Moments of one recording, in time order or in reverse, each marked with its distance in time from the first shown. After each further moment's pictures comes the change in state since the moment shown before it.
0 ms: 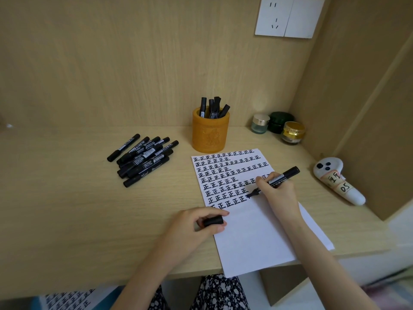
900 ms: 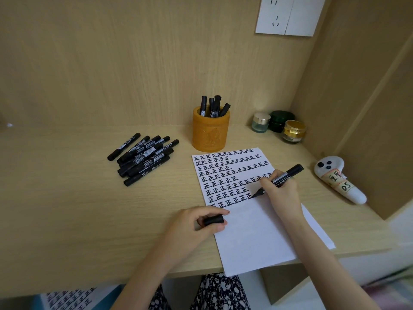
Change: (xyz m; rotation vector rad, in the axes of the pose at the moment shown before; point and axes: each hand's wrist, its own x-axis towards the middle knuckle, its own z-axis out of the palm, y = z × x) left_hand 0.000 -0.001 0.000 0.007 0.005 0.012; right_hand 0.000 -0.001 -0.002 0.009 0.026 -0.057
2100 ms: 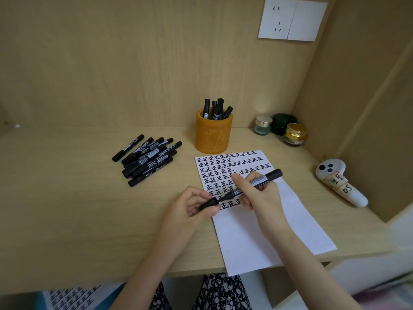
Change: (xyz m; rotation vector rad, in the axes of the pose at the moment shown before) left_hand 0.003 0.008 -0.007 -0.308 0.241 -0.038; right_hand -0.044 -0.050 0.031 0.440 -0.221 0.053
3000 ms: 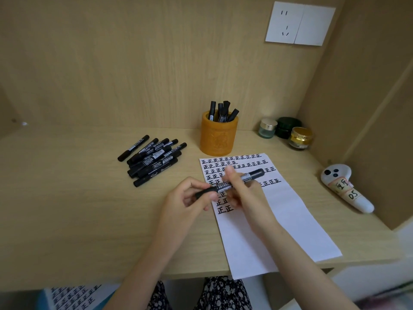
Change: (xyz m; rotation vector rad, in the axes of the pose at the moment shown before) left_hand 0.003 0.020 -0.011 -0.045 0.103 0.112; right_hand 0.007 0.001 0.026 -0.091 -0.129 0.156
